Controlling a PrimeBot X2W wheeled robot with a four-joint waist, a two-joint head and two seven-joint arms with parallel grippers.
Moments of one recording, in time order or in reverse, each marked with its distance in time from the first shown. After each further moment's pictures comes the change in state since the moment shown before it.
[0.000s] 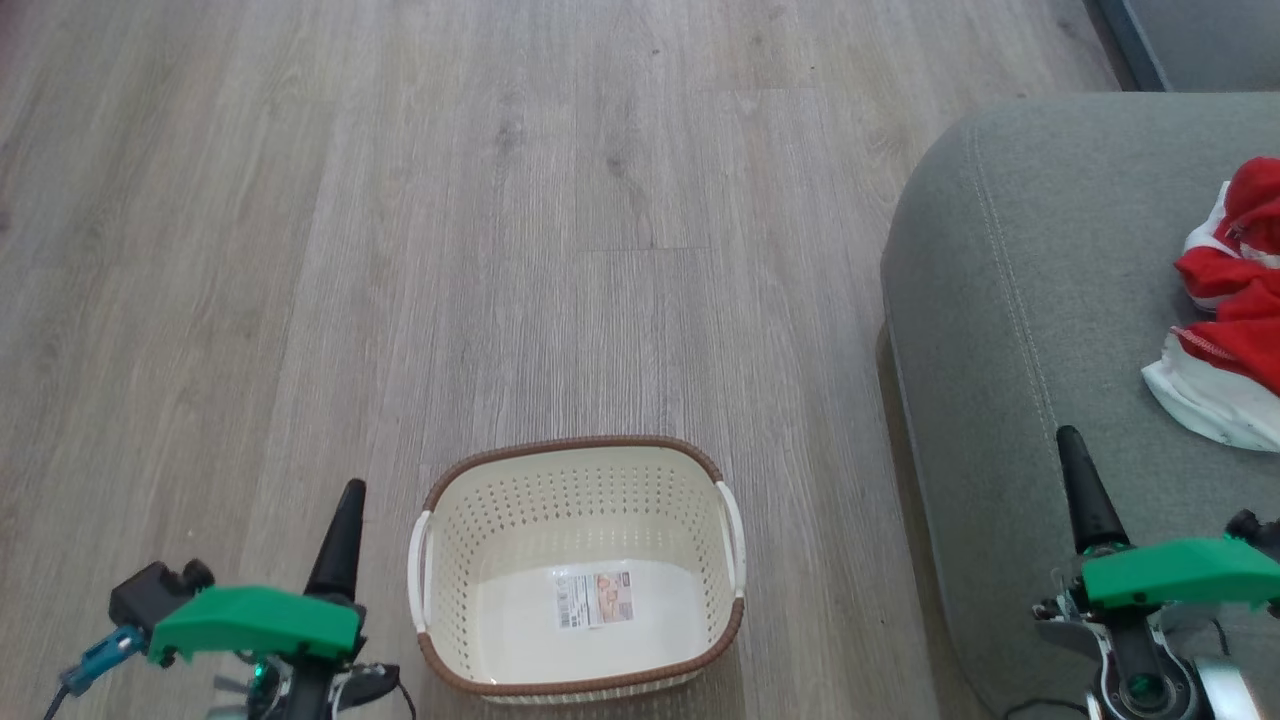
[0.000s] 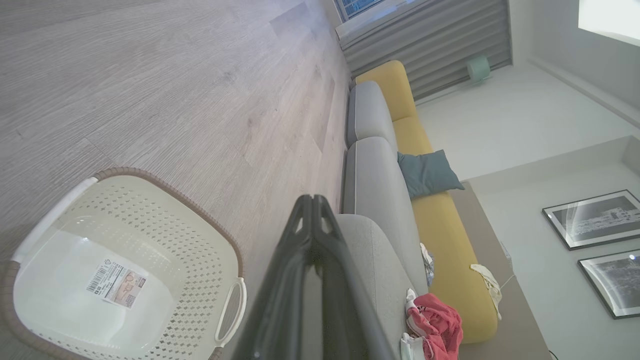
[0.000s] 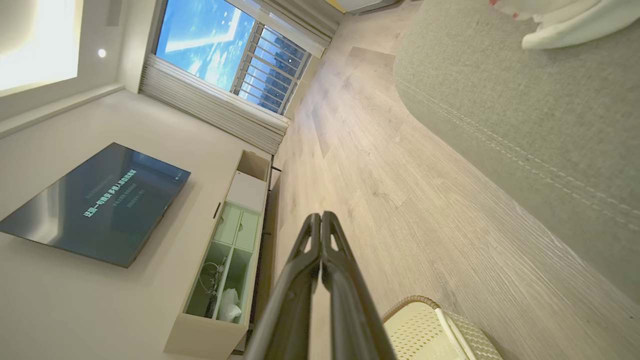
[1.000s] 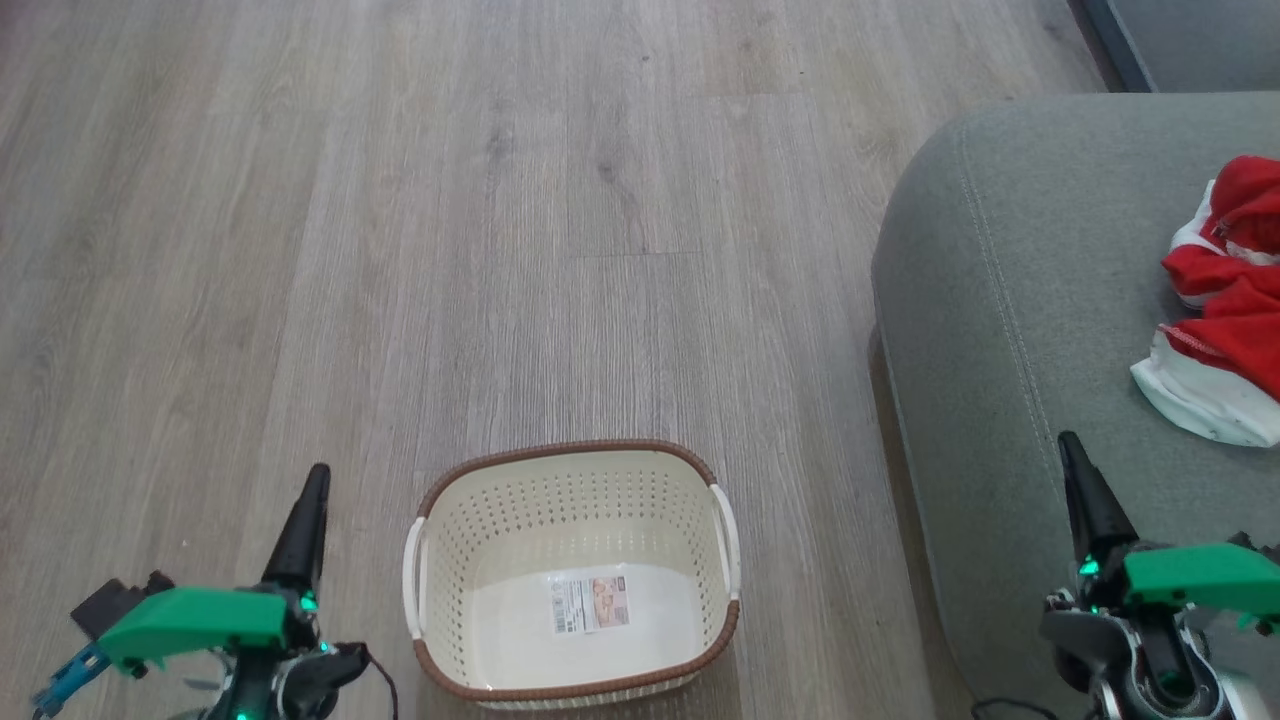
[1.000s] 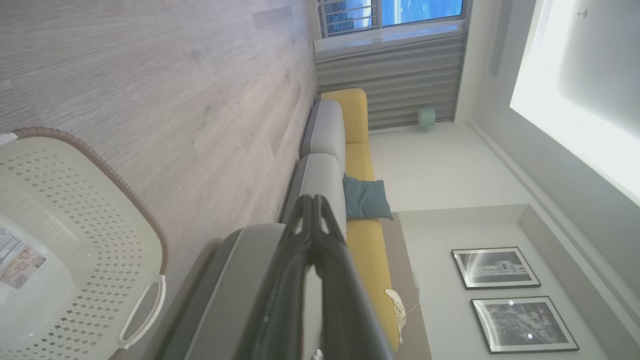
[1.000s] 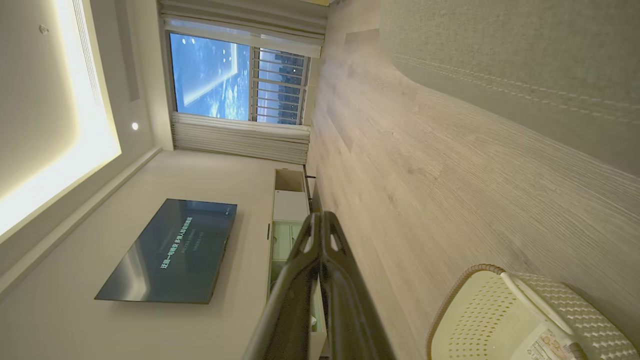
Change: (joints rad) left arm -0.019 0.000 0.073 0.017 -0.303 -0.053 0.088; right arm -0.010 0.006 -0.028 0.033 0.325 0.000 0.083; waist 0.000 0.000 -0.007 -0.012
